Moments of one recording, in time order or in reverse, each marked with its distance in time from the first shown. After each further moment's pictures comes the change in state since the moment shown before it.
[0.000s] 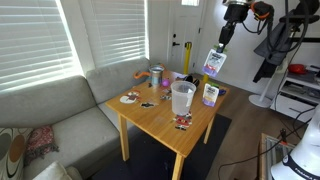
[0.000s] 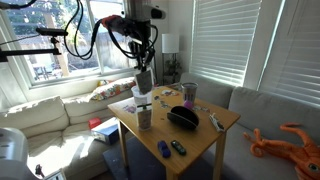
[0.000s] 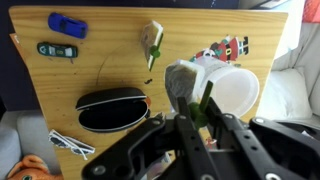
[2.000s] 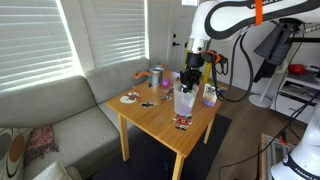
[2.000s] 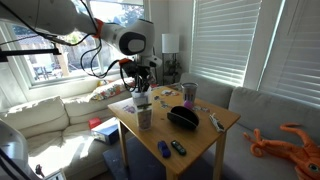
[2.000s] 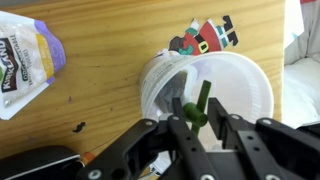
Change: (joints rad) arm 0.044 0.265 0.191 -0.154 0.109 0.335 0.351
